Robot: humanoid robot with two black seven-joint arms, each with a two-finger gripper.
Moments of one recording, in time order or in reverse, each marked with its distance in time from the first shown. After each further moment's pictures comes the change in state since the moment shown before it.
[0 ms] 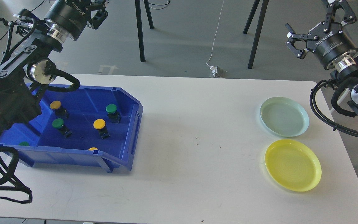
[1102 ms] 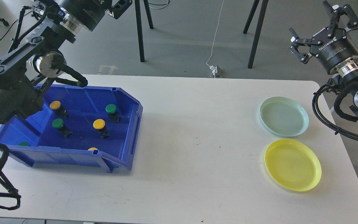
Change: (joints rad) left arm -0.063 0.121 0.135 -0.363 0.035 -0.001 0.000; right arm -0.036 -0.001 0.030 0.006 -0.003 0.000 0.001
